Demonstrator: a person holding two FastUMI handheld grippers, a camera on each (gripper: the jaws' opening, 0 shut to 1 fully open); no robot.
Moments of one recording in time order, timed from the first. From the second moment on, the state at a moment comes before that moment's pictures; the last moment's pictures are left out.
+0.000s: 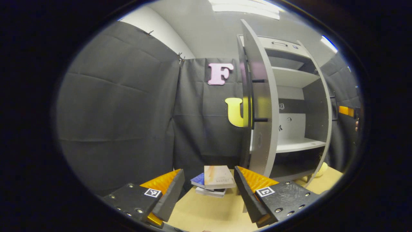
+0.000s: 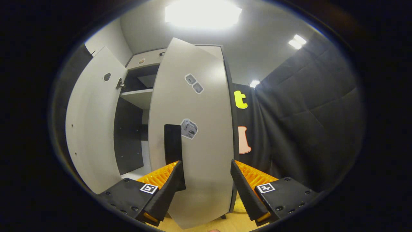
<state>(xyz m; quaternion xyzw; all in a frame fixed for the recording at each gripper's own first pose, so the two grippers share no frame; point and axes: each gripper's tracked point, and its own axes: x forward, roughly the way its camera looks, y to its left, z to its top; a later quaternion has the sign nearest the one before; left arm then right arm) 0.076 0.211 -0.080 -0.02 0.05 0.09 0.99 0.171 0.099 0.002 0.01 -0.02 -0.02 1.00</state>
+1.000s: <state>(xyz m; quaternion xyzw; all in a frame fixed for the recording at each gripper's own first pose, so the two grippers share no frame) 0.180 0.212 0.021 -0.06 0.01 0.07 1.00 0.122 0.026 -0.037 0.01 0.02 -0.04 1.00</state>
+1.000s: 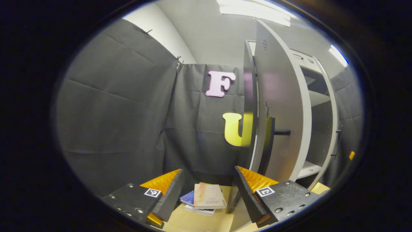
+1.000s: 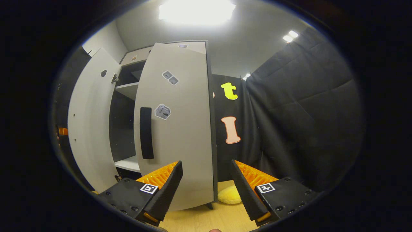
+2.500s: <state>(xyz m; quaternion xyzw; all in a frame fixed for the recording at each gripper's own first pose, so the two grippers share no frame) 0.187 0.064 0.024 -0.10 0.01 0.05 0.99 0.121 -0.060 -0.034 -0.03 0.01 -0.02 1.00</state>
